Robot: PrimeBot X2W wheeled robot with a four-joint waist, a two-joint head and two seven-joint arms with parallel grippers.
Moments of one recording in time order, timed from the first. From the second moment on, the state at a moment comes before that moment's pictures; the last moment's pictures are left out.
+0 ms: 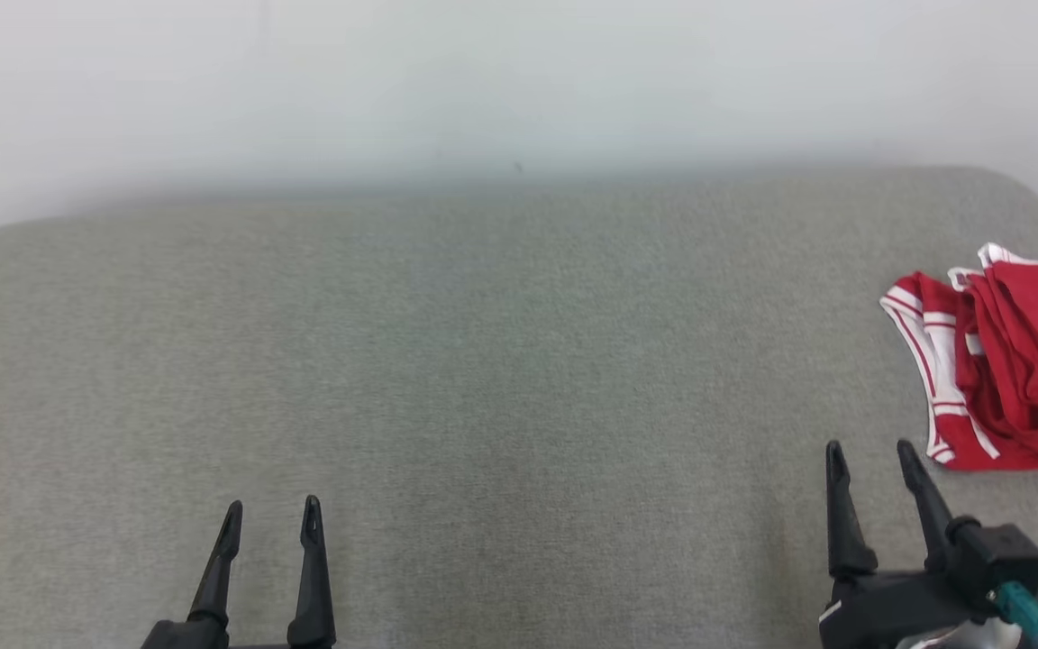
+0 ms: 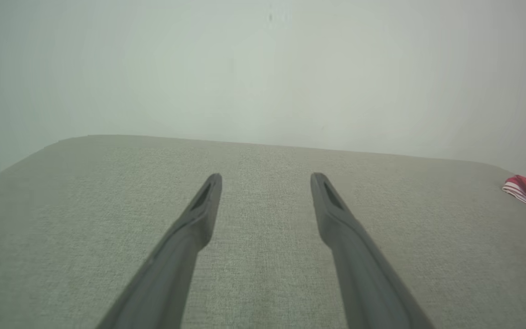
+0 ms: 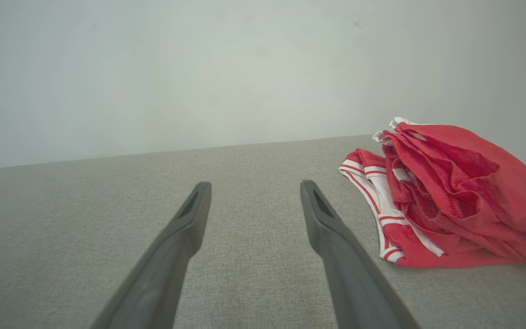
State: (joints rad) left arm 0.02 0.05 -0.10 0.08 -0.21 -0.01 -0.26; right arm -0.06 -0.06 -0.15 0.15 0.07 0.13 -0.18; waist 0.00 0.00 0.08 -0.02
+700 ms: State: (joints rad) left arm 0.12 0.05 -0.01 0.11 -0.24 -0.01 -0.26; right arm 0.01 -0.05 -0.08 0.23 0.14 0.13 -0.25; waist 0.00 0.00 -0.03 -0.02
